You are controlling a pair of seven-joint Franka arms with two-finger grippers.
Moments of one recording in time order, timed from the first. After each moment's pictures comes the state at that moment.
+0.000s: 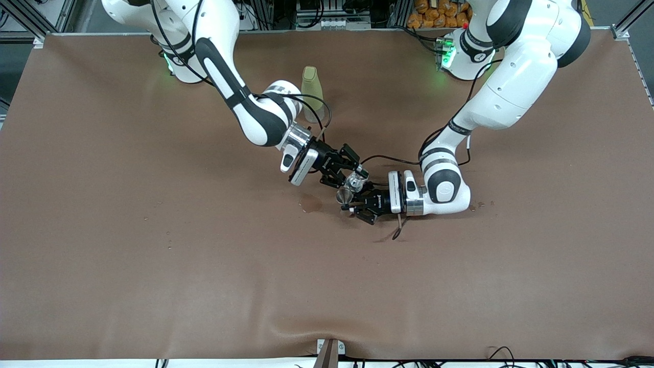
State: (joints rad) left arm -0.12 0.91 -0.34 -1.69 -1.65 2.09 2.69; right arm 0.72 0.57 0.10 -1.73 2.59 2.64 -1.75
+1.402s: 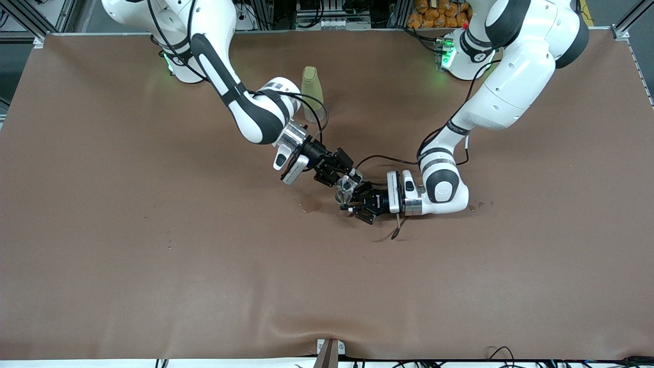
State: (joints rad) left arm -0.13 0.91 -0.34 -1.69 -1.66 2.10 2.69; right arm 0.72 0.55 0.09 -1.74 2.64 2.73 -1.60
